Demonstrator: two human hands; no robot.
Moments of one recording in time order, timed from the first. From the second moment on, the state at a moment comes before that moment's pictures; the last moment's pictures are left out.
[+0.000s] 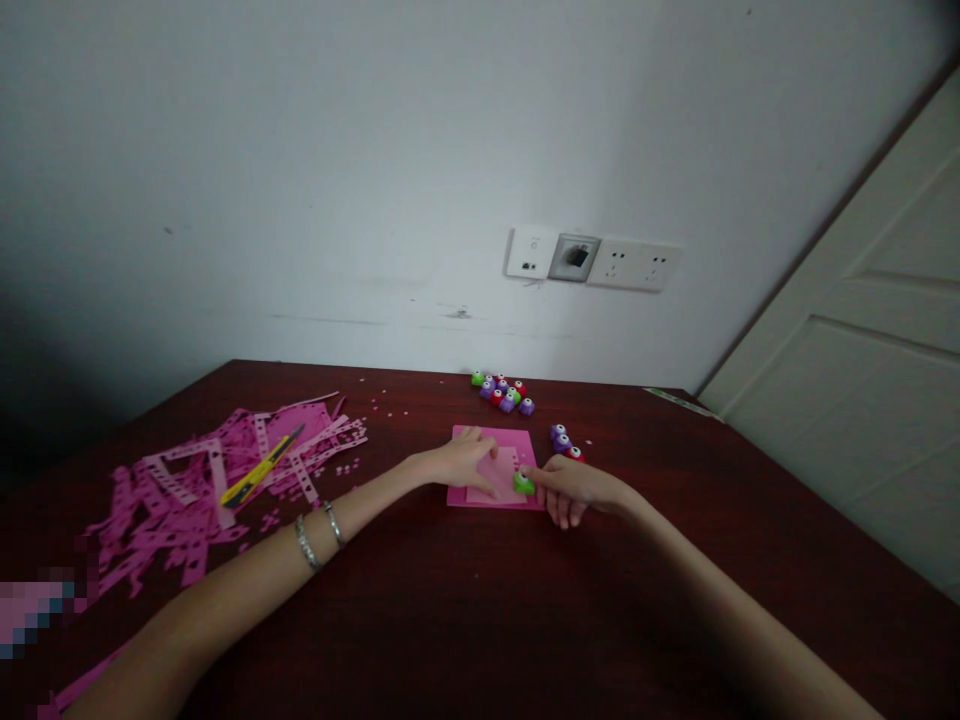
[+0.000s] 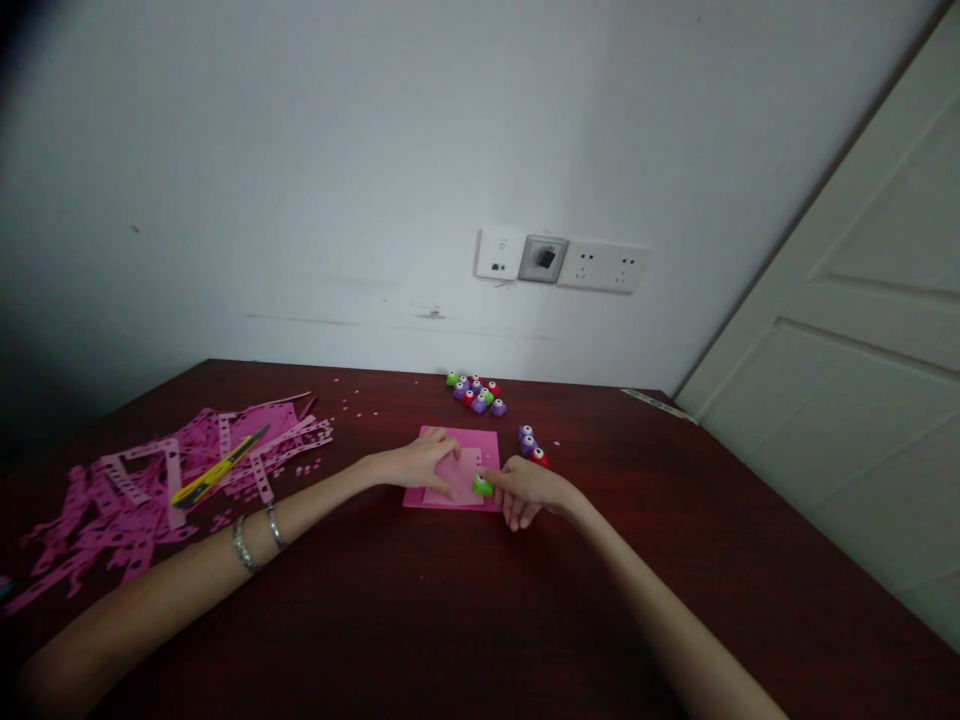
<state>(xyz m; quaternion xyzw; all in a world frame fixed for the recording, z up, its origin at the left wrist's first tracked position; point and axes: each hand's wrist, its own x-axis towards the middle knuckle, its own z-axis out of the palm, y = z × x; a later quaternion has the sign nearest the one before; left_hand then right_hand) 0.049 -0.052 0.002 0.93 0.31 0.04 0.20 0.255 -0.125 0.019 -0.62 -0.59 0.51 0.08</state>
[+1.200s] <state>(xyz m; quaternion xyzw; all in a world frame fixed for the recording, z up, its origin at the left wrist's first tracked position) 0.103 -0.017 0.014 0.72 0.33 -0.23 0.56 0.249 -0.104 0.029 -0.60 -0.57 0.55 -0.02</state>
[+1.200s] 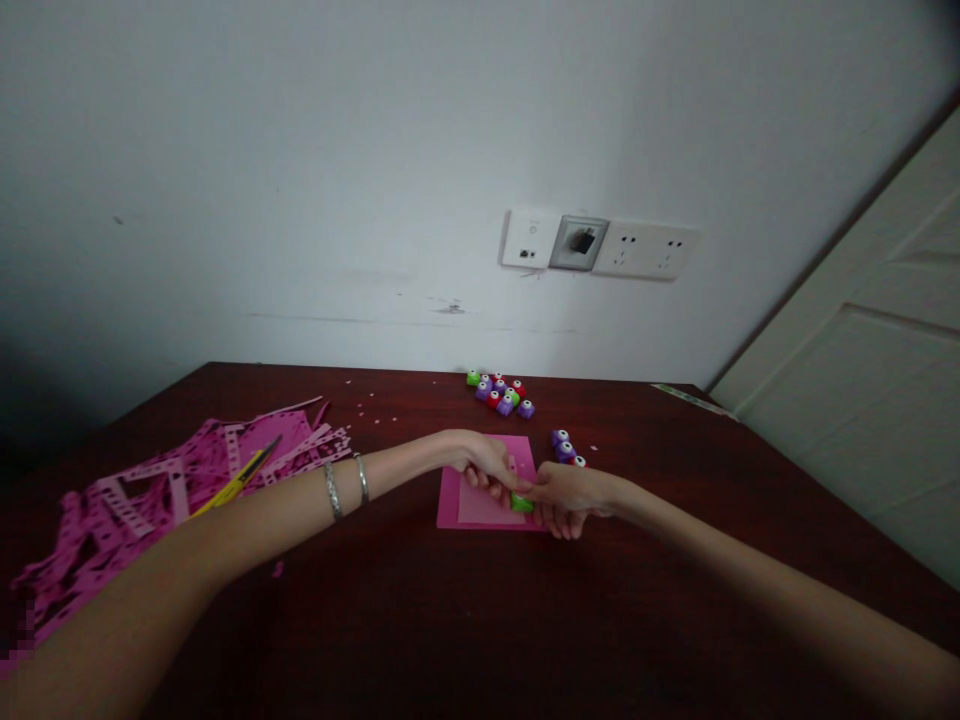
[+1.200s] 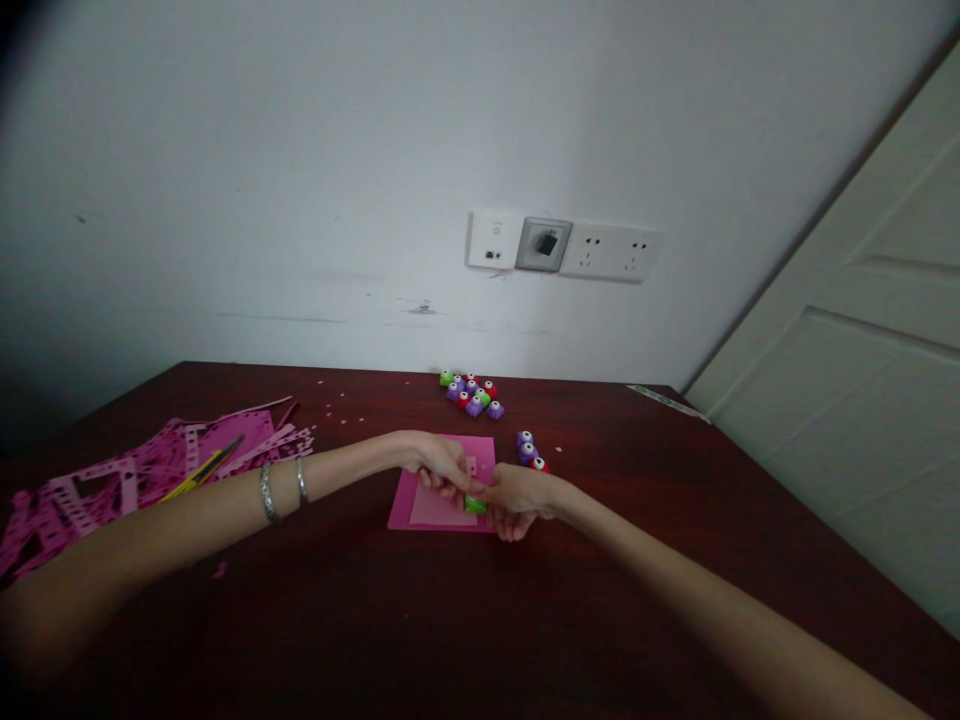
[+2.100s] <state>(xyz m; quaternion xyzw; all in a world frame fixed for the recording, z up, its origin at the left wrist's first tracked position) 0.044 -0.034 0.008 0.92 0.27 0.04 0.29 0.248 -0.129 0.032 -0.67 -0.68 0.27 0.13</state>
